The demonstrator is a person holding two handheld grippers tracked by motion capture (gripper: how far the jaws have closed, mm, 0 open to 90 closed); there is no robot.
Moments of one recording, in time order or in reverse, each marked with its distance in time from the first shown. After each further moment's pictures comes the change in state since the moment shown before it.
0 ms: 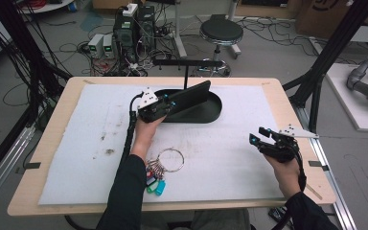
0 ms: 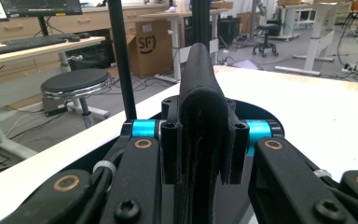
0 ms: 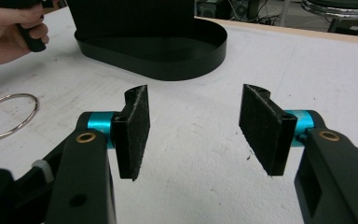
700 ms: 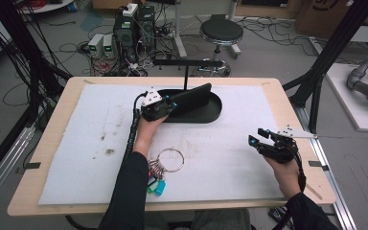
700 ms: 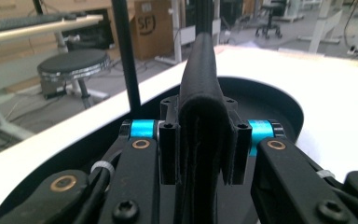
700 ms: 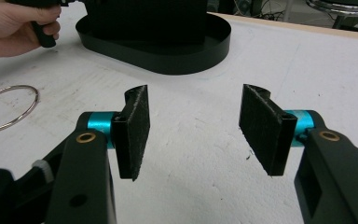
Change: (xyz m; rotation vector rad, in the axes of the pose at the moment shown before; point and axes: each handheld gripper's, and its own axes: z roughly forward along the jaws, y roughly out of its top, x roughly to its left) left arm 0.009 -0.011 0.009 0.123 0.014 0.010; right arm 0.001 -0.002 0.001 0.016 0.009 -0.020
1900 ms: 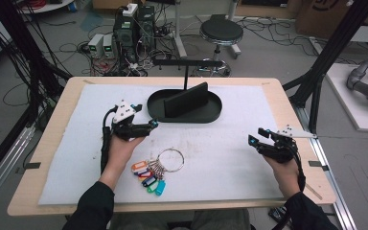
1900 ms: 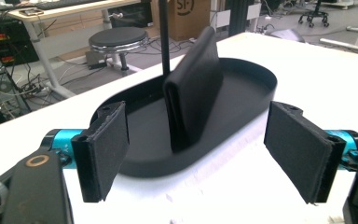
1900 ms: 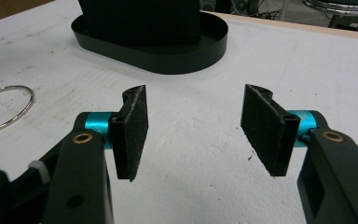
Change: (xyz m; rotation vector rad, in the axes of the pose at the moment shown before) left arm -0.044 0.016 -0.127 0.071 0.147 -0.065; right arm 0.000 0.000 0.002 0.003 -0.017 0.004
